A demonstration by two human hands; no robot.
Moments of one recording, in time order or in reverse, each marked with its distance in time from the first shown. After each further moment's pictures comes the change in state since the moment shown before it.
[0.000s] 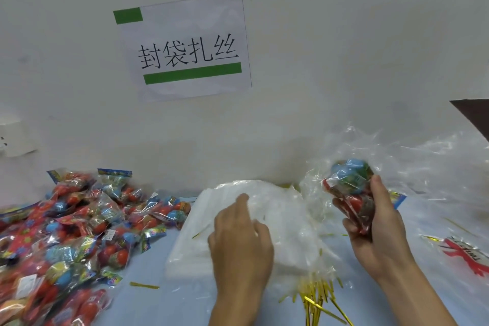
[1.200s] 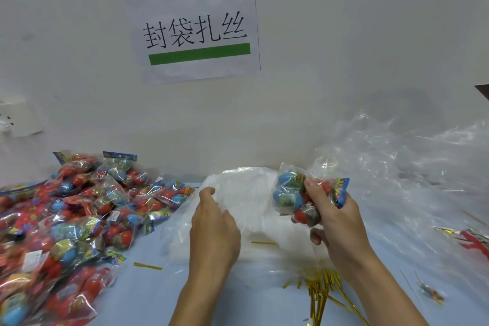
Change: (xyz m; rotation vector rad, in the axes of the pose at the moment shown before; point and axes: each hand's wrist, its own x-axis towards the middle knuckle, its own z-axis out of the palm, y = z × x) left_hand 0.015 -0.040 -0.014 -0.176 -0.007 -0.218; right_hand -0.019 0.045 0.024 -0.396 -0.215 0.001
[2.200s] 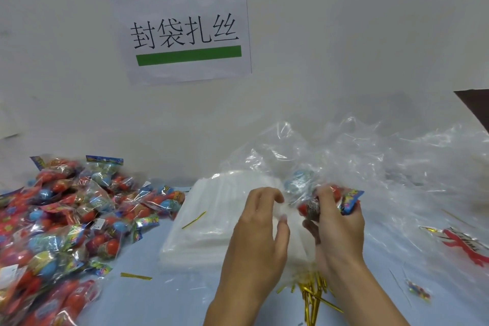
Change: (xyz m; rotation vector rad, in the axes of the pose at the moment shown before) left_hand -0.028 0.028 0.027 -0.103 -0.158 0.610; right_hand 0.006 0.011 0.006 0.218 0.366 -0.031
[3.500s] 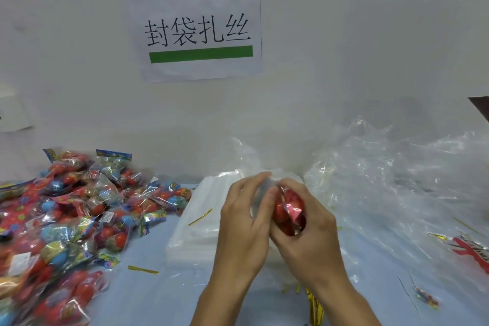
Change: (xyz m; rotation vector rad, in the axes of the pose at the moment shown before) left_hand 0.012 -0.008 -0.017 -0.363 0.184 -0.206; right_hand -0.032 0.007 0.011 -0.590 -0.483 -0.735
